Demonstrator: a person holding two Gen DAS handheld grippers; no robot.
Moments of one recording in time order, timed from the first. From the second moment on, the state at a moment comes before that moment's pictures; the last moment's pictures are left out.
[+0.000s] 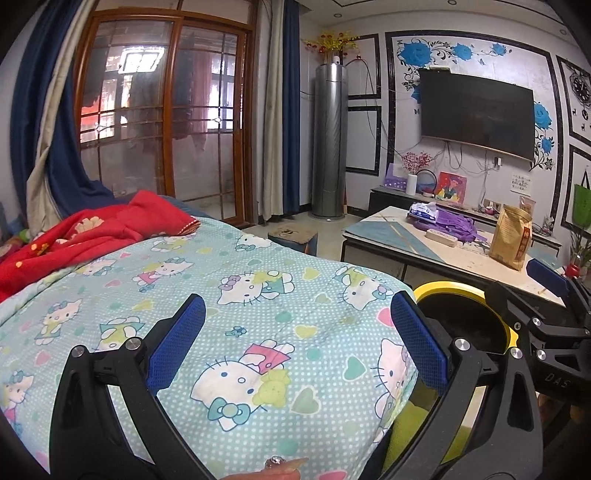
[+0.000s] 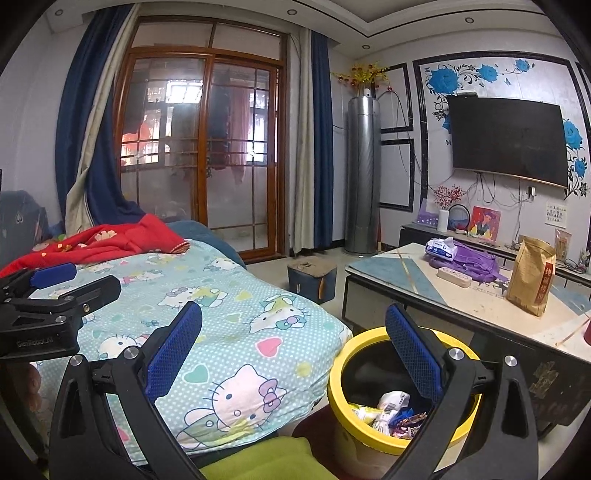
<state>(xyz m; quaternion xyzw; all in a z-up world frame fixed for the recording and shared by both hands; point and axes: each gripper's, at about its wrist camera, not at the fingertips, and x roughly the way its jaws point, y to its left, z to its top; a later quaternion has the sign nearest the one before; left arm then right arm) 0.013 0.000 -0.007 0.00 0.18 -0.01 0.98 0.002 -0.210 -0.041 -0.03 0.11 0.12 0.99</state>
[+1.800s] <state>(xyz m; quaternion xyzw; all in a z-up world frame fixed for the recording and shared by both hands) 0.011 -0.005 -0.005 -0.01 0.18 -0.01 0.98 0.006 -0.210 -0.046 -0.03 0.12 0.12 0.98</state>
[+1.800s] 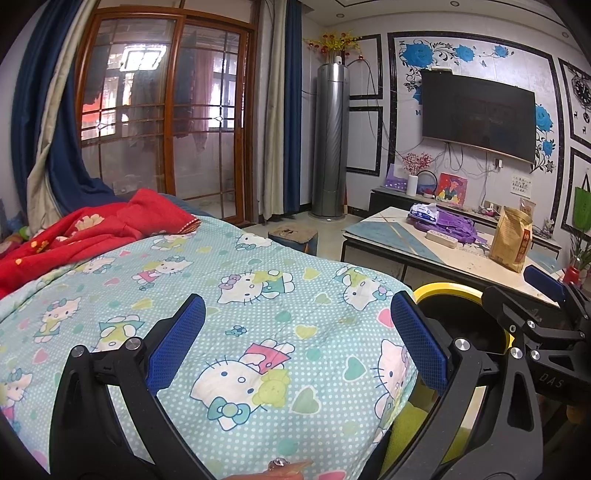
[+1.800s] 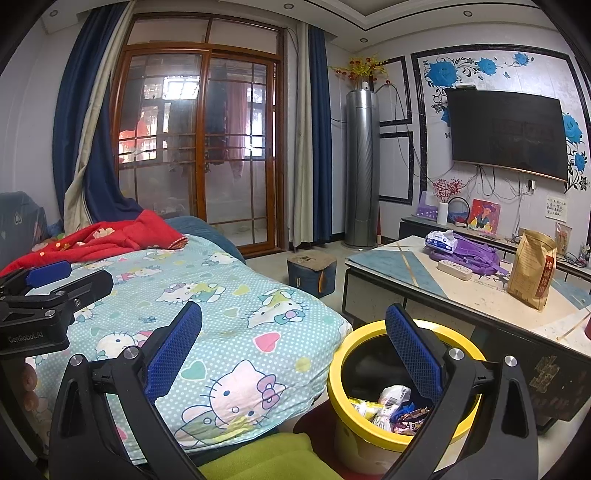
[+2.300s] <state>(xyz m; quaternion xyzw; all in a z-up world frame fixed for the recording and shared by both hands) 0.014 0.055 -0.002 -0.09 0.23 0.03 0.97 0.023 -0.179 -0.031 -0.03 0.12 0.15 0.98</state>
